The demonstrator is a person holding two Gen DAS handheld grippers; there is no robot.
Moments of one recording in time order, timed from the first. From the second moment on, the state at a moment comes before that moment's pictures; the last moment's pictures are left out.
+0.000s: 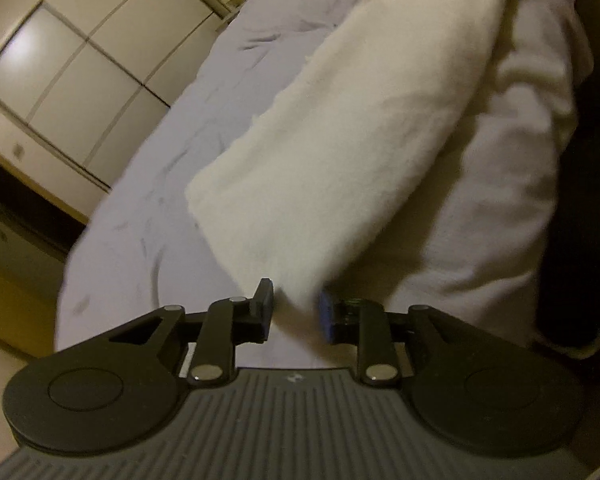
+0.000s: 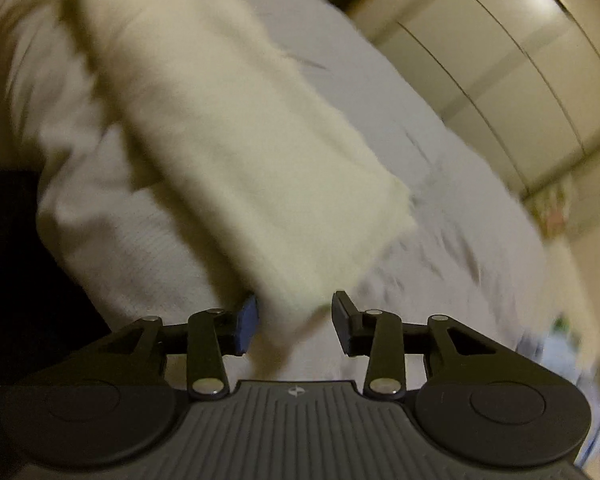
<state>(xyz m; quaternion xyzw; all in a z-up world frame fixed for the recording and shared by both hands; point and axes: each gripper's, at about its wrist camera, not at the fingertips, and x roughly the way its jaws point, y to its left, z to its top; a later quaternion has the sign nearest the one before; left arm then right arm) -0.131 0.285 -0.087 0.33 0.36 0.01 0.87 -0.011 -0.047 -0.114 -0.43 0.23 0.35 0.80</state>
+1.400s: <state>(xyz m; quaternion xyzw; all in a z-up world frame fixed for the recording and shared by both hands) 0.061 0.406 -0.046 0.02 0.34 0.20 0.92 0.161 0.002 -0.086 -0.05 0.33 0.26 0.90</state>
